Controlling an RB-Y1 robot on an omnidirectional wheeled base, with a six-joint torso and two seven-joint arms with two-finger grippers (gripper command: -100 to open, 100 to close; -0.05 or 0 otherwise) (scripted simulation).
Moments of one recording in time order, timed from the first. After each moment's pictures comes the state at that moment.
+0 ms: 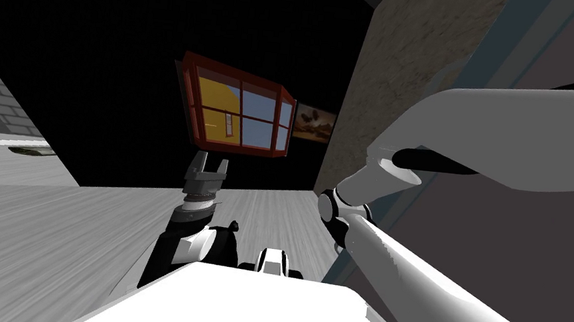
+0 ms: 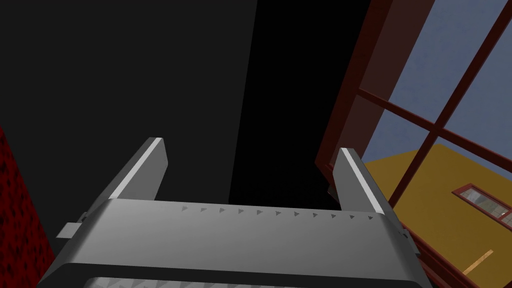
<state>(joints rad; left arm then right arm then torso) 0.45 0.04 0.04 -2.34 -0.07 -0.56 0.11 -1.18 -0.13 -0.34 -2.37 -1.50 -1.44 0.36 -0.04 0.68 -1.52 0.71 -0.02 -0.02</state>
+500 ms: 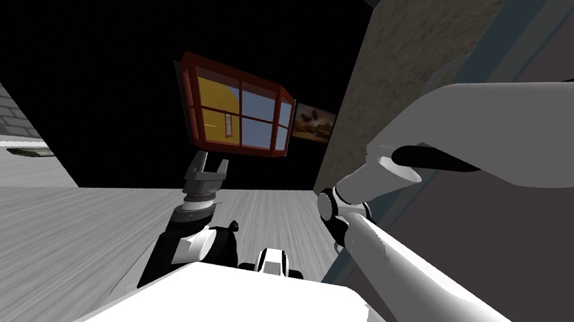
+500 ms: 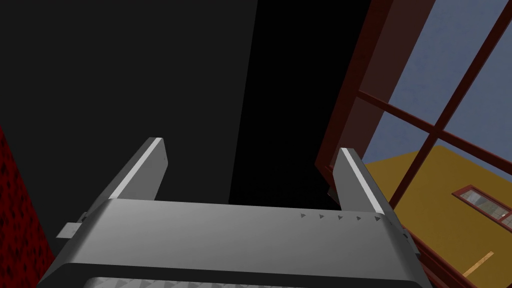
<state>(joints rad) 0.45 0.04 0.04 -2.34 -0.07 -0.56 0.11 -1.20 -0.13 -0.33 -2.36 -1.50 -1.46 0.38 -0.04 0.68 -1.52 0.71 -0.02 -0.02</state>
